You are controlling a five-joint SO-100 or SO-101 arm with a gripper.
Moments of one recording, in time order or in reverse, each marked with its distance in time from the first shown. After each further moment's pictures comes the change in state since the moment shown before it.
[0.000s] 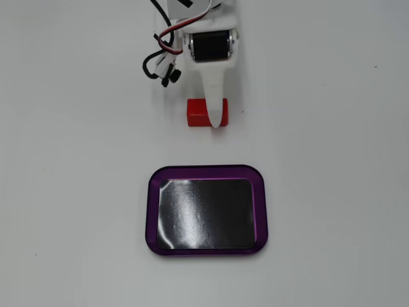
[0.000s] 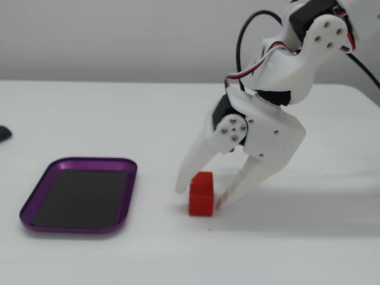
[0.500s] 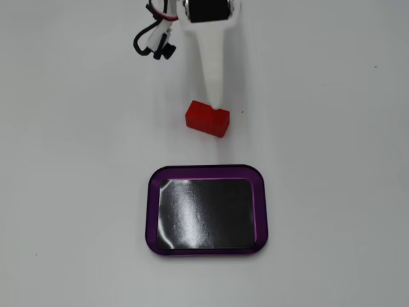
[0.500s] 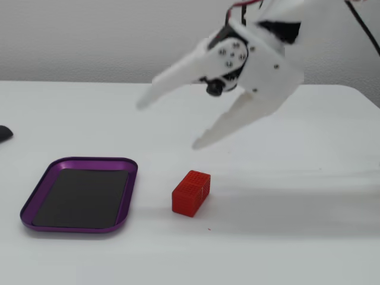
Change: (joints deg) arm 0.2 17.6 -8.8 10.7 0.0
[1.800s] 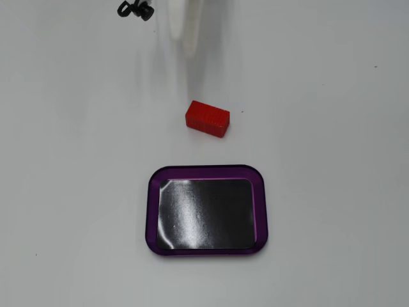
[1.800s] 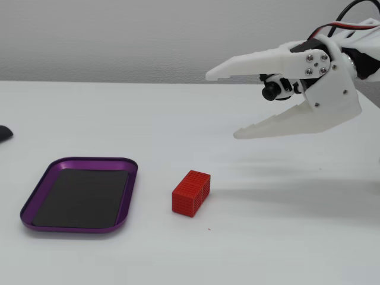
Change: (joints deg) arm 7.6 67.4 49.5 2.4 0.2
